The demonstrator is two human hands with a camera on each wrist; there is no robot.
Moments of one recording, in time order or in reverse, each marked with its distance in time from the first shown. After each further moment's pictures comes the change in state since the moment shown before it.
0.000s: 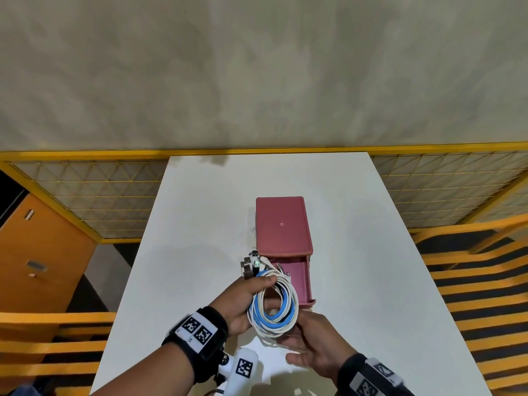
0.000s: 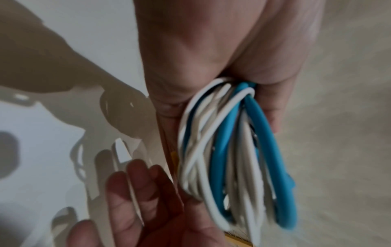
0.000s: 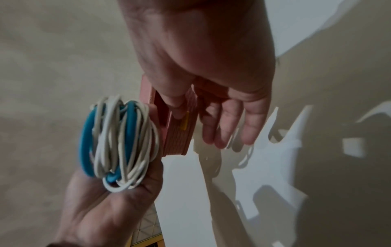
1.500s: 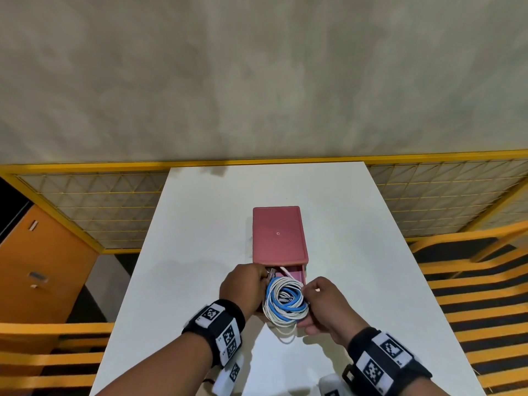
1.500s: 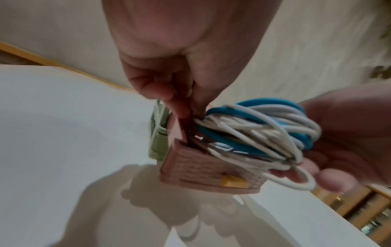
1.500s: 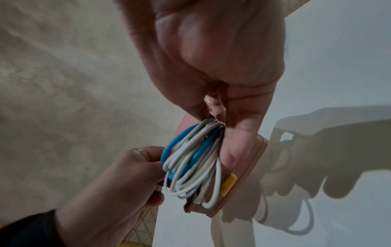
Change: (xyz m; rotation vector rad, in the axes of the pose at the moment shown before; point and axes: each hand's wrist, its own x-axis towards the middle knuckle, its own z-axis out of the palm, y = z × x) left_hand 0.025 0.018 0.014 1.530 0.525 0.438; right_hand -0.014 -0.063 -0.027 -0.248 0.204 -0.238
